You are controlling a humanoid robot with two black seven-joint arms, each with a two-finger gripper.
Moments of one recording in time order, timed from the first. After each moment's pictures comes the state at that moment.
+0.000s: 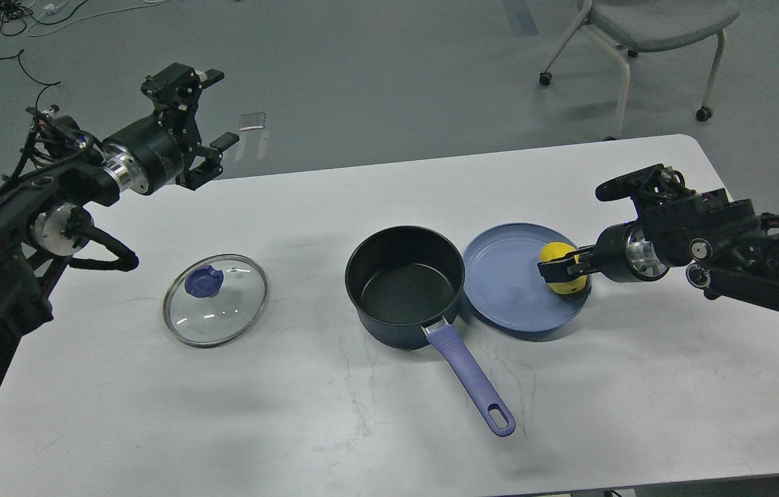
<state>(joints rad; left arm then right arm) -1.04 0.48 -0.40 -0.64 0.24 -0.49 -0.18 1.04 -0.56 -0.06 1.11 -1.36 0.31 -0.03</state>
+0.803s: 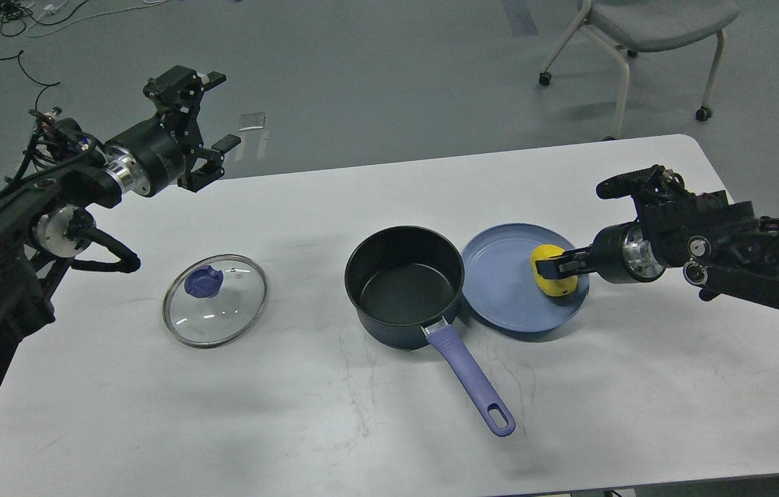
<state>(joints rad) -1.04 0.48 -0.40 -0.63 0.24 -0.49 -0.18 1.04 -0.55 -0.07 1.10 -1.27 0.31 -0.01</state>
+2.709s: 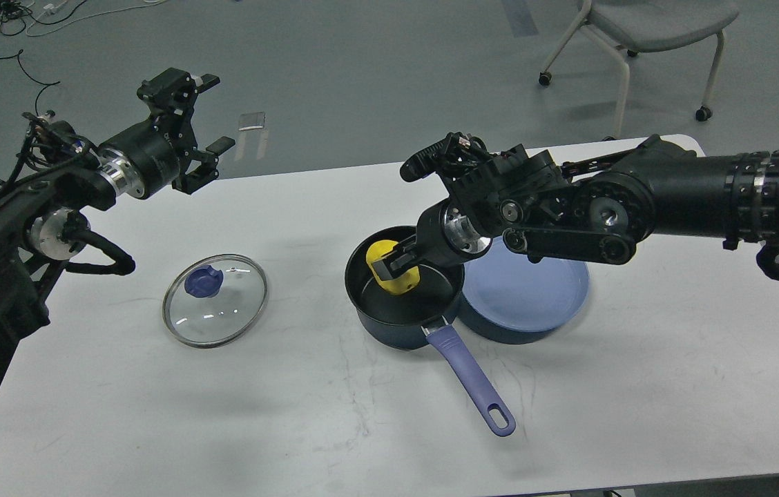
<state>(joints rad) -1.03 0.49 -0.40 -0.63 0.24 -0.49 -0.18 1.43 -0.09 -0.32 1.01 -1.02 0.35 -0.01</state>
